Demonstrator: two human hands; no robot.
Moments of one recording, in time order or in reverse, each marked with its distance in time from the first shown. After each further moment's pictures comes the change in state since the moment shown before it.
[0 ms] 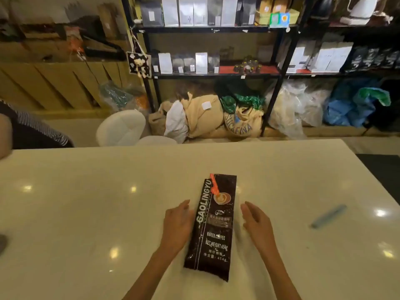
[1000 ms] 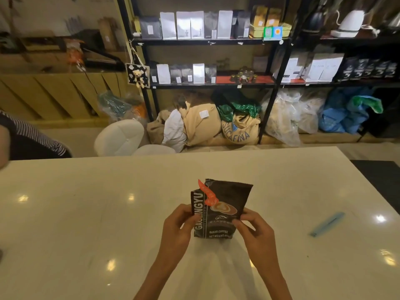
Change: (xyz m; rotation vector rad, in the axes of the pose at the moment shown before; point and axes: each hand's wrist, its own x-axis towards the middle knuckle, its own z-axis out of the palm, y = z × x) left_hand -0.039 0.074 -0.048 -0.531 0.045 0.157; right_hand -0.035 -0.033 -0.004 0.154 0.034 -0.369
